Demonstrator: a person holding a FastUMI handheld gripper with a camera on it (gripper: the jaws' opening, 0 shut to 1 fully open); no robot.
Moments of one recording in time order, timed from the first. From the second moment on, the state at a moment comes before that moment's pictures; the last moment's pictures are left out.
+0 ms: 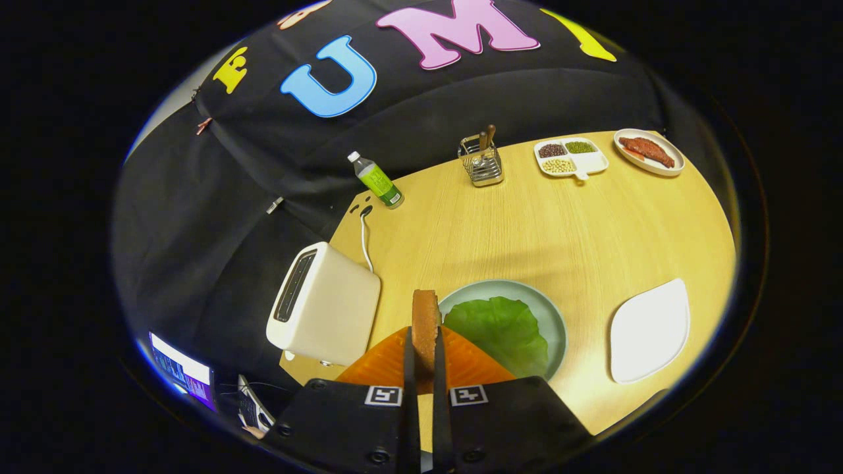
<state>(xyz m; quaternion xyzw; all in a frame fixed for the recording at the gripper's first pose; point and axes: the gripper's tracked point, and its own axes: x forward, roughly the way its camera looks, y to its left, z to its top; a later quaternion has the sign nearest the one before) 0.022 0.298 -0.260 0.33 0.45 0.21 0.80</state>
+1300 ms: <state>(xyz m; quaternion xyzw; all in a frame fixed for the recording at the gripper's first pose) 0.033 0.241 -0.365 0.17 0.46 0.18 0.86</state>
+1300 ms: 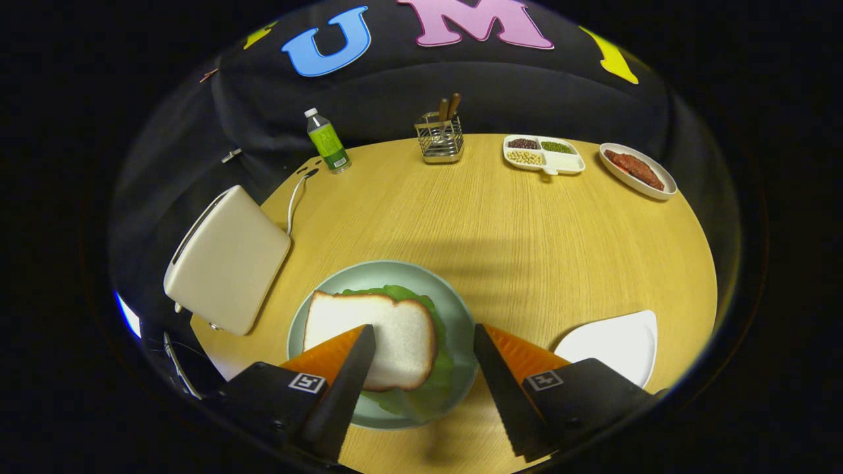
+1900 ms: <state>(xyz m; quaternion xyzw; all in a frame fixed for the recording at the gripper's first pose) 0.028 0.198 -0.235 0.16 0.31 0.22 0.91</state>
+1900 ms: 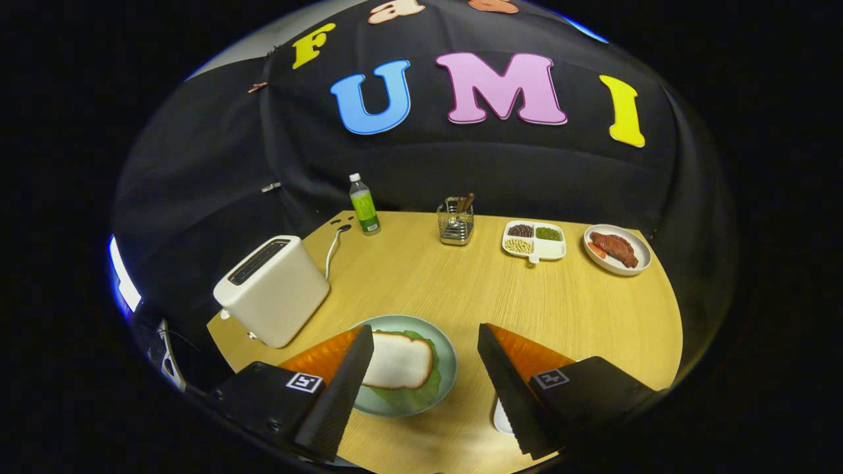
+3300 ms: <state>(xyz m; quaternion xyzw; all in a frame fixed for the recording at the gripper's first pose) -0.043 0.137 -0.068 0.06 0.13 0.17 0.97</state>
